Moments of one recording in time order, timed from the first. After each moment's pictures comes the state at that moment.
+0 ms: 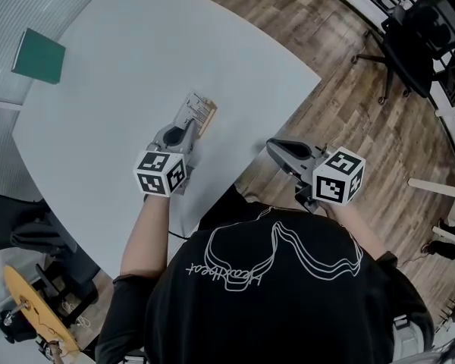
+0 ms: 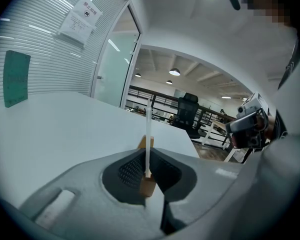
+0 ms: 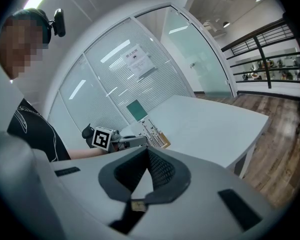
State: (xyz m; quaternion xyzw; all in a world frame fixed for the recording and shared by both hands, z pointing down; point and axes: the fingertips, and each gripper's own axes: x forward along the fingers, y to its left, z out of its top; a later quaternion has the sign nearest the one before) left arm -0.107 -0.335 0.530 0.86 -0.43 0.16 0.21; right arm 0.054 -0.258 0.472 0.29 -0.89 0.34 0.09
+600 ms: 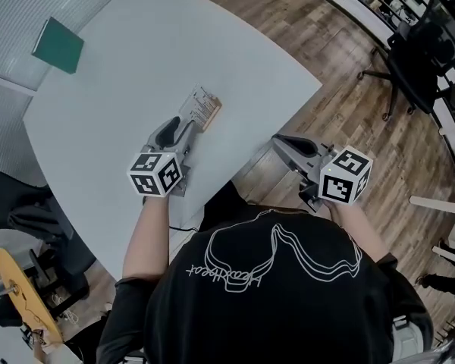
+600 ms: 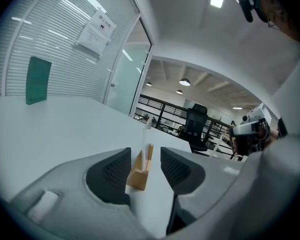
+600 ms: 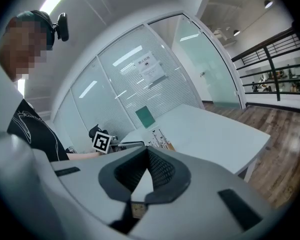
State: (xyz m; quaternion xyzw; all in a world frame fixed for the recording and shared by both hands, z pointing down) left arm -0.127 -0.302 0.497 0.84 -0.49 0.10 0.22; right arm 0.065 -0.239 0.434 0.26 -0.92 0.29 0.06
